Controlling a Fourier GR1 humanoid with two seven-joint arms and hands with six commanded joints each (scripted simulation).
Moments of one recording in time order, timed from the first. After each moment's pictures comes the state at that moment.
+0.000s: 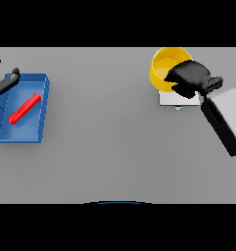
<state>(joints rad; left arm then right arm) -0.45 0.55 0.03 -1.25 -0.11 -0.14 0.50 -0.78 -0.55 0.45 -1.11 0.81 0.42 -0.09</state>
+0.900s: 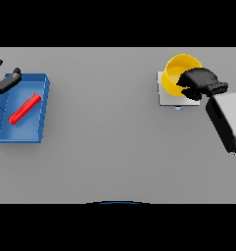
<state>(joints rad) -0.48 0.54 0.02 -1.21 -0.12 -0.14 0.52 -0.82 -0.50 0.43 -0.75 0.81 0.29 -0.15</state>
